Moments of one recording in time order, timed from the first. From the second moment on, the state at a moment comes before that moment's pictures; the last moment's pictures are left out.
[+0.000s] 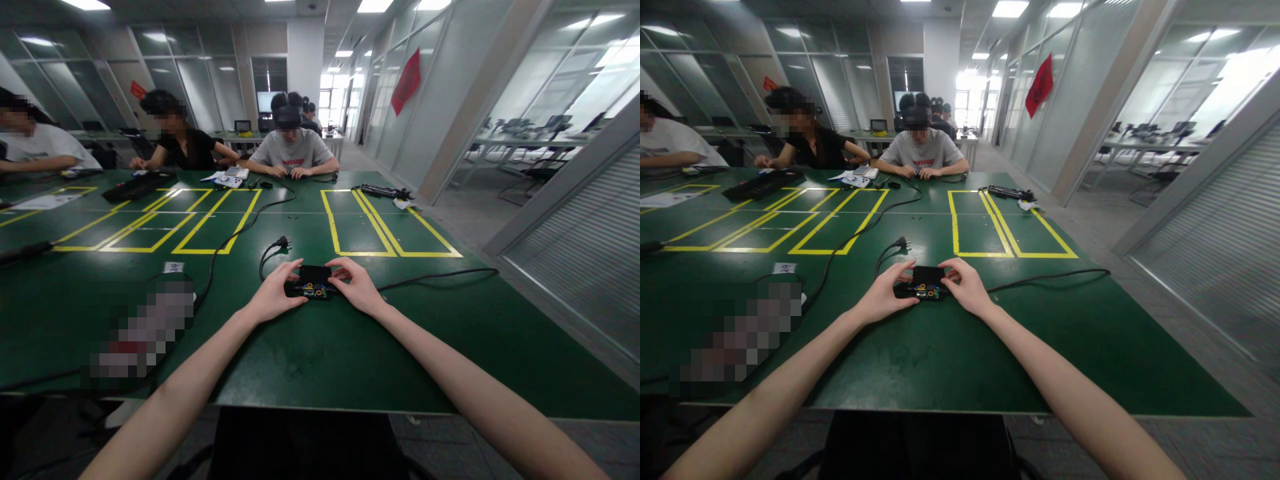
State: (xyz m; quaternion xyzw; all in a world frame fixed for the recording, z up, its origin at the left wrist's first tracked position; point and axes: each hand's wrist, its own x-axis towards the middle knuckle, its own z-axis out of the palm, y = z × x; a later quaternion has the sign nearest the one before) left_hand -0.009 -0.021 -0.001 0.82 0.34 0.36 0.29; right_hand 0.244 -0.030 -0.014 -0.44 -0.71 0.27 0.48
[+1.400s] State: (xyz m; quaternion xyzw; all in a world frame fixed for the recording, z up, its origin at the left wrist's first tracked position) left_hand -0.005 -0.025 0.003 0.83 0.32 0.34 0.28; right_hand 0.243 -0.041 -0.003 -0.43 -0.73 0.26 0.46
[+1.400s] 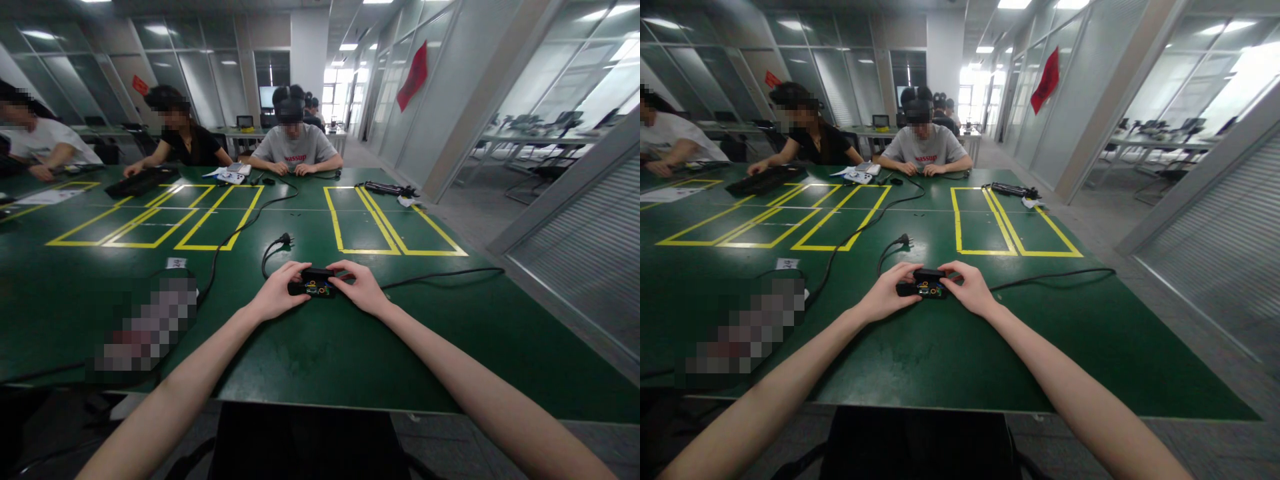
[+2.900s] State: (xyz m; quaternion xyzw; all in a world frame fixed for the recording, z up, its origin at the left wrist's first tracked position) left_hand -0.001 -0.027 0.012 0.85 0.32 0.33 0.25; right_hand 0.247 -0.045 0.002 -0.35 -0.84 0.19 0.36
